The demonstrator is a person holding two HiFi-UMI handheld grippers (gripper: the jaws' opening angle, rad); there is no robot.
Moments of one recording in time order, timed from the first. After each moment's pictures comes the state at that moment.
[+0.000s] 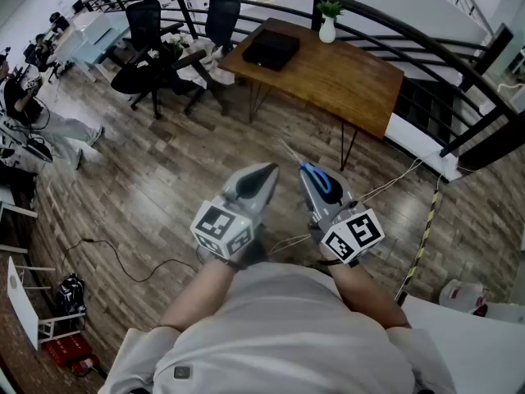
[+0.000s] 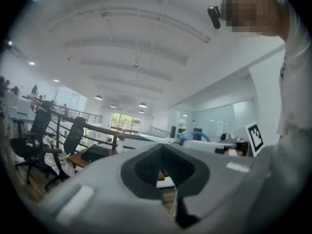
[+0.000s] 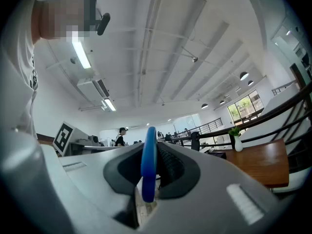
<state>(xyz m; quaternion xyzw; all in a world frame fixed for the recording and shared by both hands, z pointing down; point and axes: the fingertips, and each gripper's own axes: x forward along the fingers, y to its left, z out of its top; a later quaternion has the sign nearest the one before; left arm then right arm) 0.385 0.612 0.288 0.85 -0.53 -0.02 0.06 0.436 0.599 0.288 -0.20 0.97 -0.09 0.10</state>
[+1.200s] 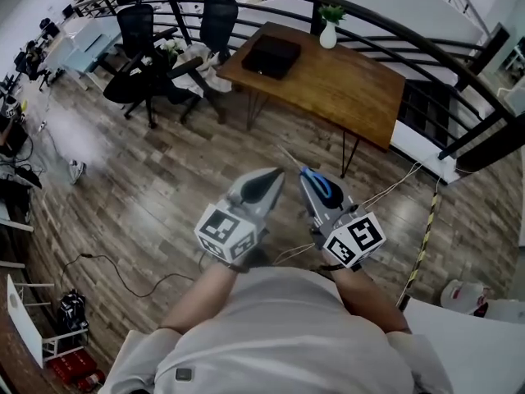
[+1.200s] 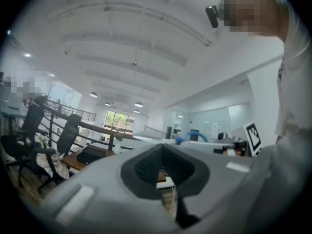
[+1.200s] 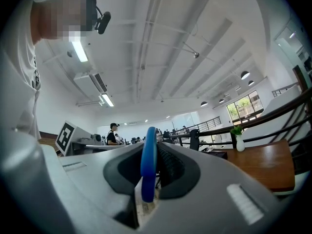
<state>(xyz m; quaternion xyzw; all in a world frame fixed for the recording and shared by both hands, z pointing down) 0.318 0.561 0.294 0.87 -0.49 -0.03 0.07 0.359 0.554 0.293 -0.21 0.97 -0.09 0.08</state>
